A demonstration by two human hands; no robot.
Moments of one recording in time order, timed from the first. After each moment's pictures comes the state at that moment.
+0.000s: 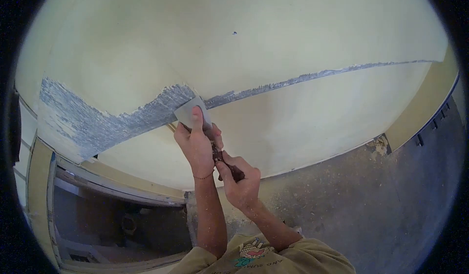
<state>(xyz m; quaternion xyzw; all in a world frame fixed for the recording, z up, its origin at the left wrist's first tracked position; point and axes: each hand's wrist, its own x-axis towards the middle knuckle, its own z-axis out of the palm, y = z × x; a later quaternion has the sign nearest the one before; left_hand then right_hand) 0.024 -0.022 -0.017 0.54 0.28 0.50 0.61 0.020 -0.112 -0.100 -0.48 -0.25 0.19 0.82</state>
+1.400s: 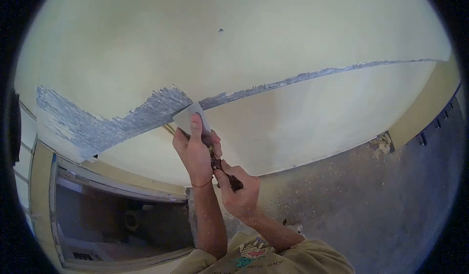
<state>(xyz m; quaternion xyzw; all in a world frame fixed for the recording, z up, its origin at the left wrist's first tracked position) 0.032 -0.029 -0.025 0.54 0.31 0.49 0.61 0.021 -0.122 -0.104 -0.52 -0.25 0.16 0.80</state>
